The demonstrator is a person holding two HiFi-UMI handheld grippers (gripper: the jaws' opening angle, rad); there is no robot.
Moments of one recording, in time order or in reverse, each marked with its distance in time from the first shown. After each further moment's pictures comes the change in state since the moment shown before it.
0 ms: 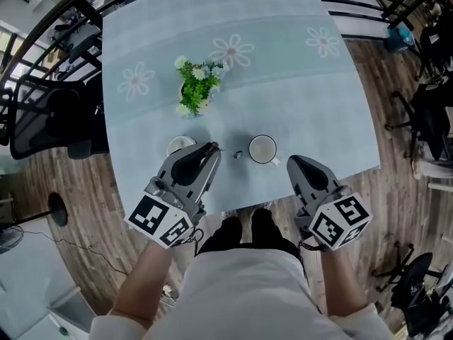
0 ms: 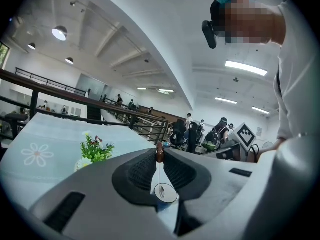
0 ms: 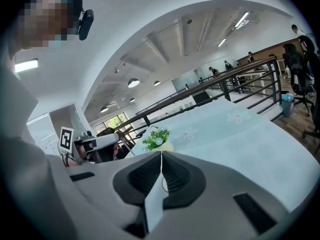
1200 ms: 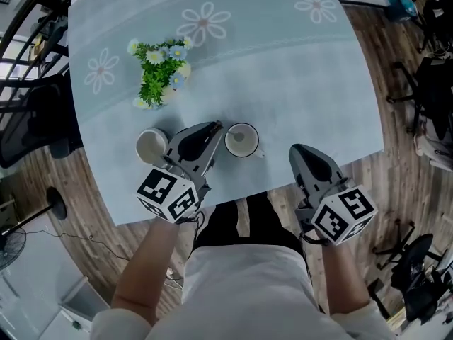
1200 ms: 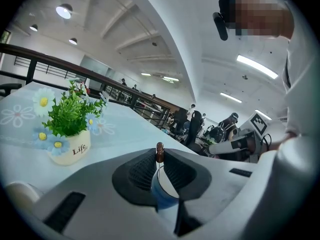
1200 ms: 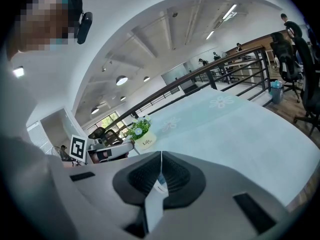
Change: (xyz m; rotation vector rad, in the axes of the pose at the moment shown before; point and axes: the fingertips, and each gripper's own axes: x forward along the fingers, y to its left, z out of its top) left arm 0.111 0.024 -0.114 -0.115 0.147 -0.022; right arm 0.013 -0.095 -0.046 0.108 0.066 -0.070
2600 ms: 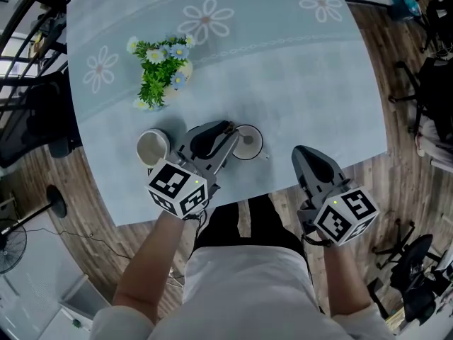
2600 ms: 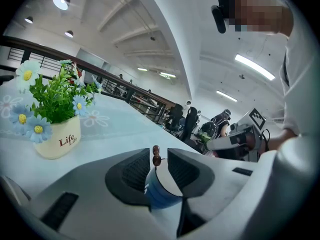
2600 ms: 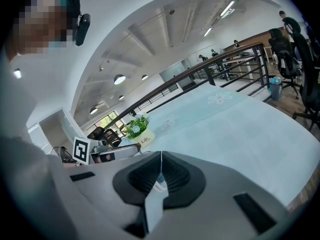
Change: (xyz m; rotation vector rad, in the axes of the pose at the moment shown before) left arm 0.022 0.000 -0.023 -0.007 0.048 -0.063; right arm 0.012 -0.007 -0.010 0.024 0.025 -0.006
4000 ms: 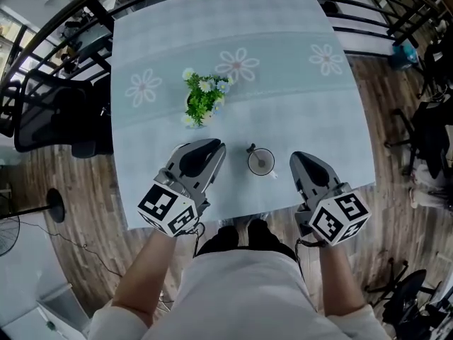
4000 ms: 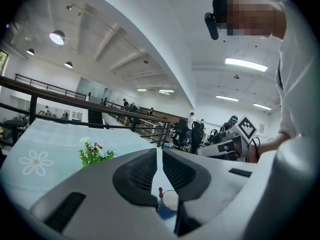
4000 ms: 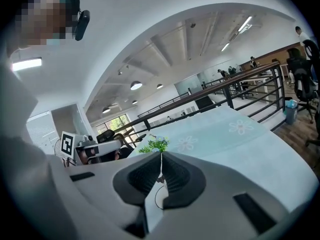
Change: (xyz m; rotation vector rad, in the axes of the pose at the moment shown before) left arm -0.120 -0.036 0.128 0.155 -0.197 0.111; right arm -0.027 0.089 0.087 -0.174 -0.125 0.090
